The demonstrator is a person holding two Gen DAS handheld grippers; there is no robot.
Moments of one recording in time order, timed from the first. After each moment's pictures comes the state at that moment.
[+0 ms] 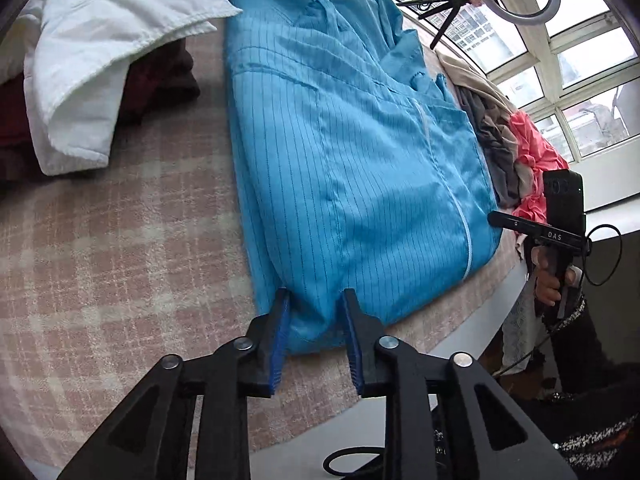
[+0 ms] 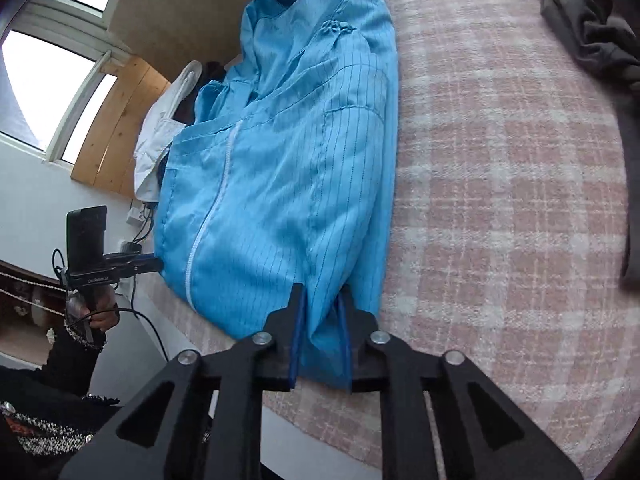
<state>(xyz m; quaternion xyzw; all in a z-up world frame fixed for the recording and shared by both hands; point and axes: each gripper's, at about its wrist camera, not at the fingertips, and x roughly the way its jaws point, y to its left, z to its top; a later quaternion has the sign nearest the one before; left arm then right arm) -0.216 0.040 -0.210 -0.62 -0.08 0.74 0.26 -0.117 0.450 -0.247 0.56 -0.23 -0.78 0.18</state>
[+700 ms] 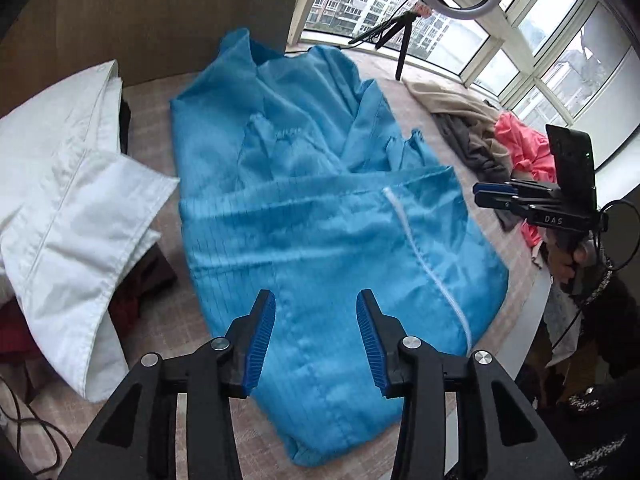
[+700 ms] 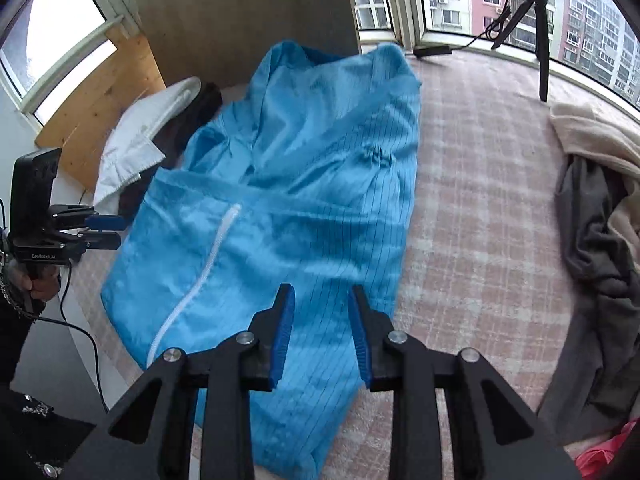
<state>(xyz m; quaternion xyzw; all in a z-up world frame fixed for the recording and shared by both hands) -0.283 0.092 -0.171 -0.52 0.00 0.80 0.30 -0.178 0.417 -0.196 0.50 -0.07 -0.85 0.15</state>
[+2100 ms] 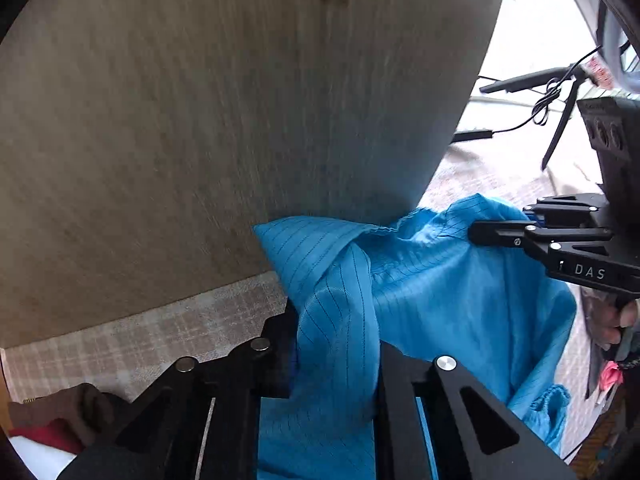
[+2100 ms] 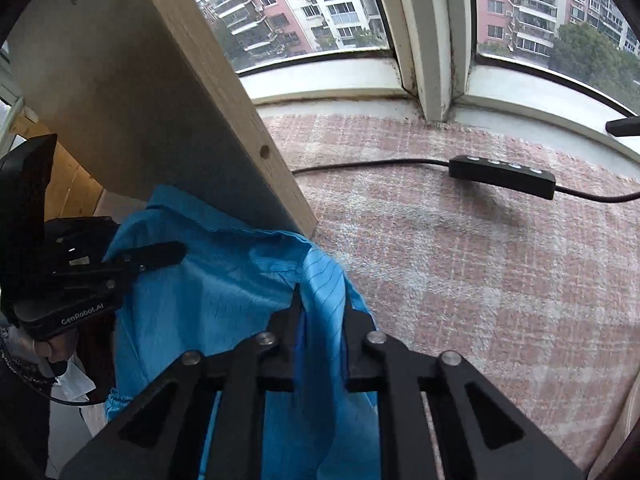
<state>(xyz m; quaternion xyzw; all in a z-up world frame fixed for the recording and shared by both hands) -0.564 0.181 -0.170 -0.54 0.05 0.81 0.22 -0.524 0.437 -0.226 0.55 -0.11 -0.81 0.17</state>
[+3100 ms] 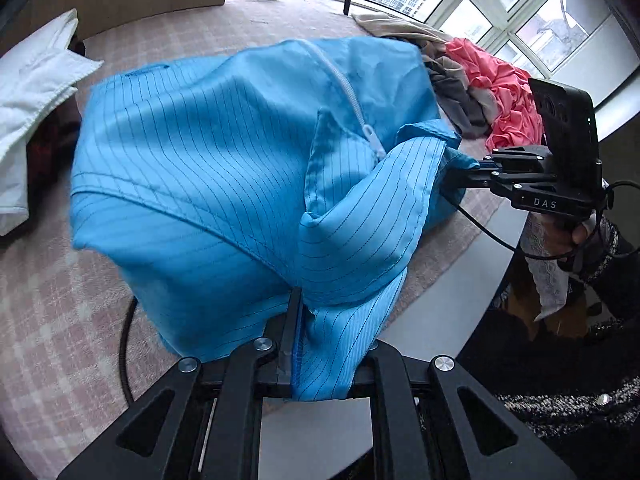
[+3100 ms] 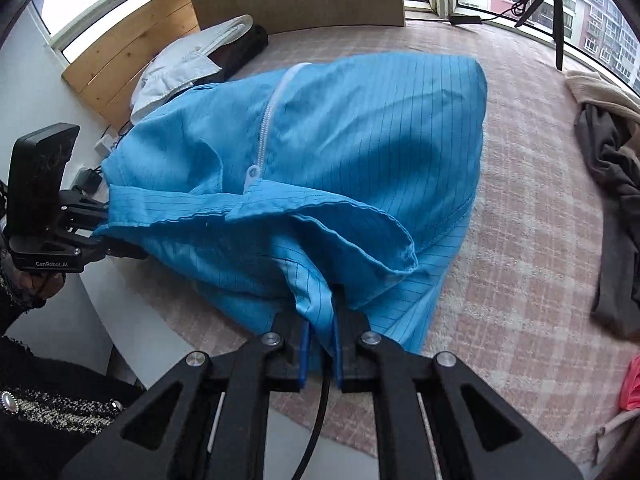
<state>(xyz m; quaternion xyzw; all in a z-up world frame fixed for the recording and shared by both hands) -0.100 0.132 -0.206 -0.56 0.02 0.75 0.35 -0.085 0.362 -0.221 0.53 -0.03 -0.83 0.18</state>
